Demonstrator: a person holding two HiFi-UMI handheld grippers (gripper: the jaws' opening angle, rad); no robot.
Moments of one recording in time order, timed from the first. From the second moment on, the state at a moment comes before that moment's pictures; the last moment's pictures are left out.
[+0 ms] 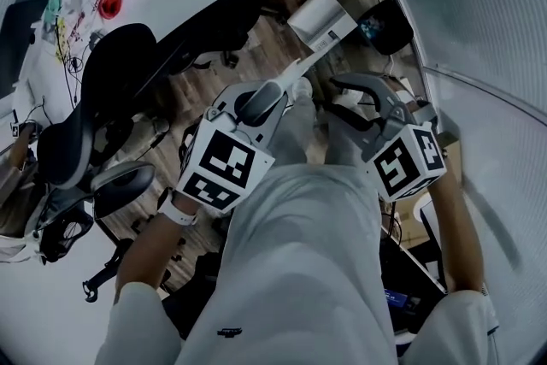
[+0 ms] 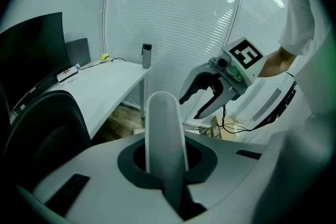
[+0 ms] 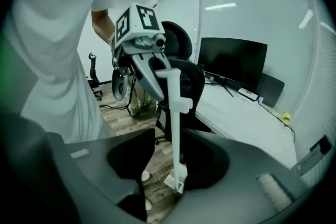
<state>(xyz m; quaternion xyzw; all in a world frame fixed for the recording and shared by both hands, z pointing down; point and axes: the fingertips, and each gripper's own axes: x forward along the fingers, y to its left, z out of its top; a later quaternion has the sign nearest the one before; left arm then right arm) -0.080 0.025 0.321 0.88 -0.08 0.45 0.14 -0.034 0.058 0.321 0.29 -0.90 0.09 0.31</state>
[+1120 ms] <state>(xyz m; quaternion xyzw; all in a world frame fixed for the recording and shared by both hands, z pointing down) -0.047 0.045 0.444 0.84 0.08 0.53 0.00 0.061 0.076 0.279 0.59 -0.76 0.25 0.12</state>
